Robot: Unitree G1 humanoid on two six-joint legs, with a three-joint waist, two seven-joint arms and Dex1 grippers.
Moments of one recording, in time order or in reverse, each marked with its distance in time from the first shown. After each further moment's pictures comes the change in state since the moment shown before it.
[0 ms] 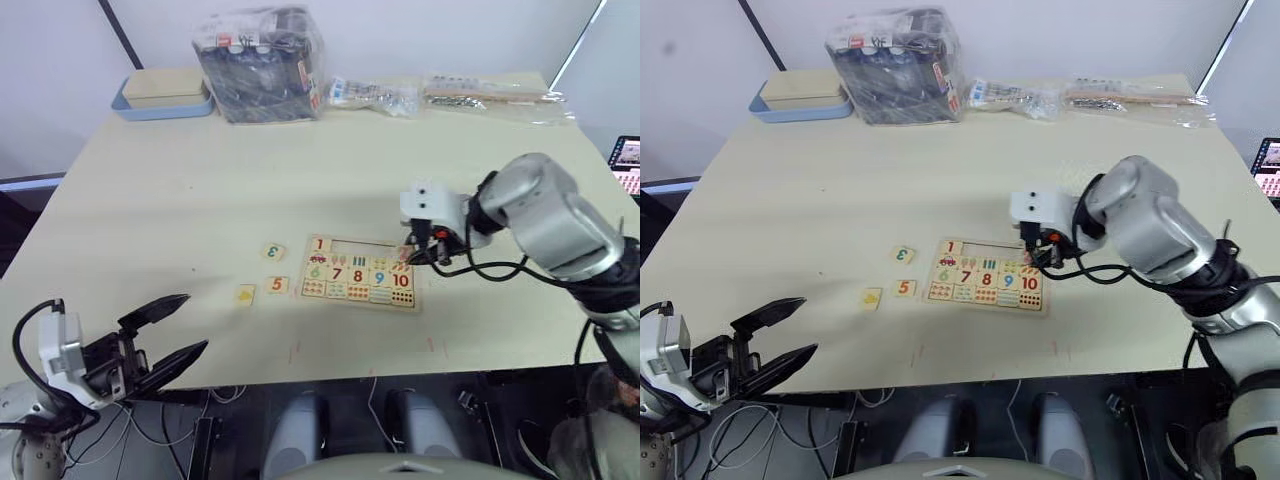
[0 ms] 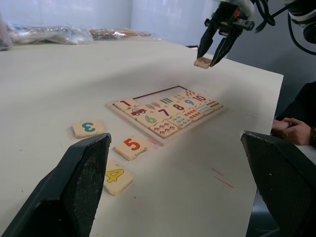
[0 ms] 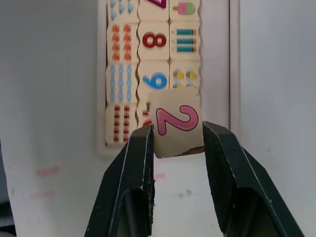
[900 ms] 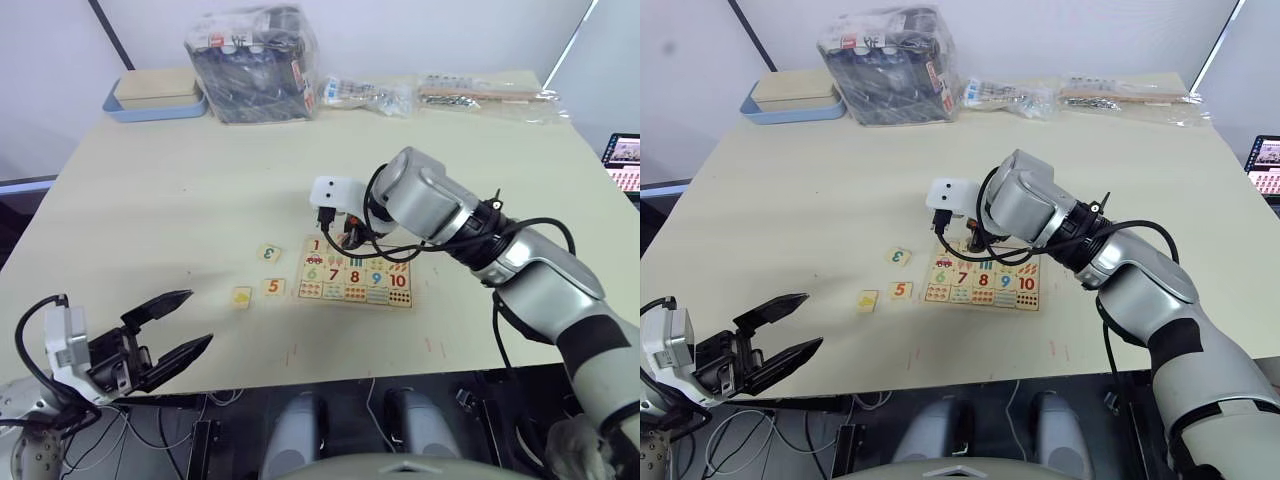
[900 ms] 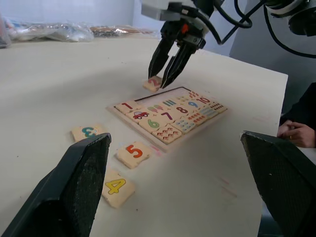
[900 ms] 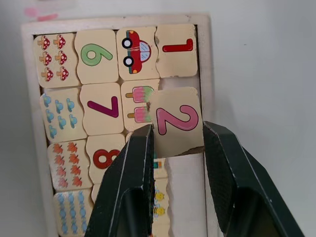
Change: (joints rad) left arm 0.014 0.003 -0.003 -0.091 -0.002 0.052 0.088; right arm -0.296 0.451 0.232 0.586 0.031 -0.012 -0.275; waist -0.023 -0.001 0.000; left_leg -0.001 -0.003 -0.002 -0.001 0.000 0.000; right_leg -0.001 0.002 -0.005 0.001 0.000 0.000
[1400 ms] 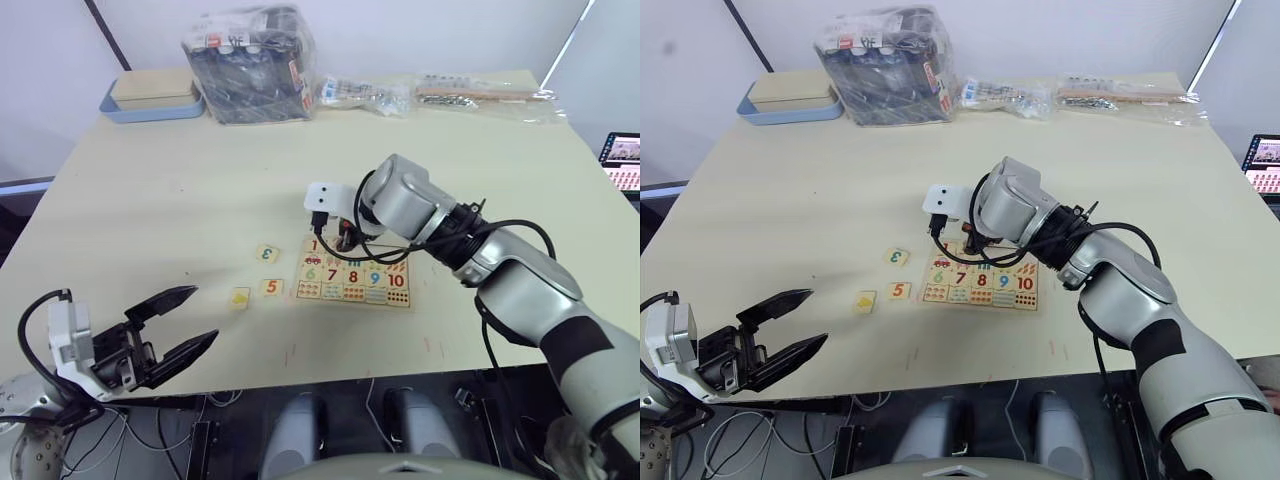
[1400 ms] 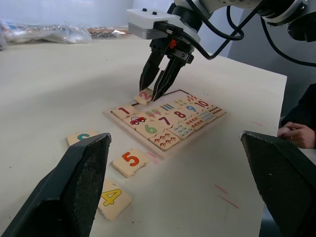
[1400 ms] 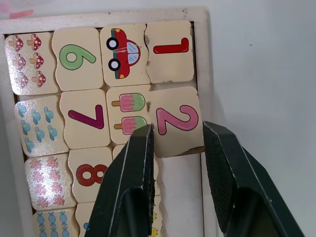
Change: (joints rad) left arm 0.010 0.000 0.000 -0.043 -0.006 0.031 0.031; right arm -0.005 0.079 0.000 0.151 -0.044 -0.084 -0.007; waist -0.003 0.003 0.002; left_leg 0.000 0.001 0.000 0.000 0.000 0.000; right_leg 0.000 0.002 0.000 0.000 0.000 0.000
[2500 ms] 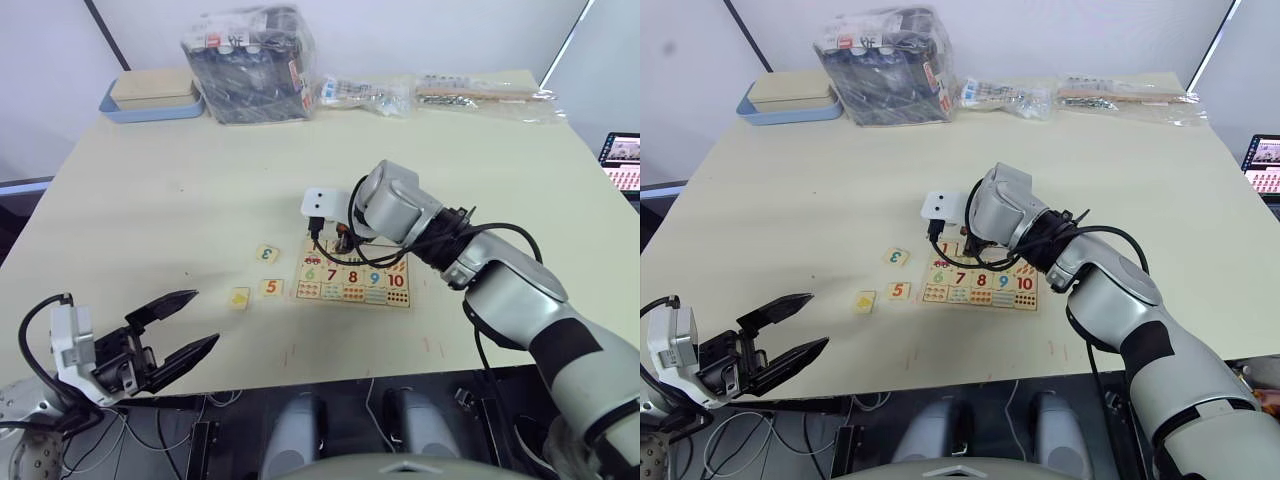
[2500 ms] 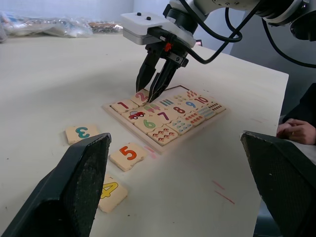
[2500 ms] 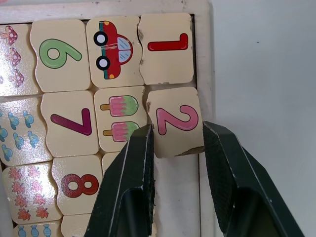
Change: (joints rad) left arm 0.036 -0.003 0.000 -0.021 0.001 0.001 0.015; right arm 0.000 0.057 -0.002 0.102 -0.070 -0.058 0.007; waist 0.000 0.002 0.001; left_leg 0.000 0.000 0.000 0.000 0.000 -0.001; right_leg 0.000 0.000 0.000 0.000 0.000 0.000
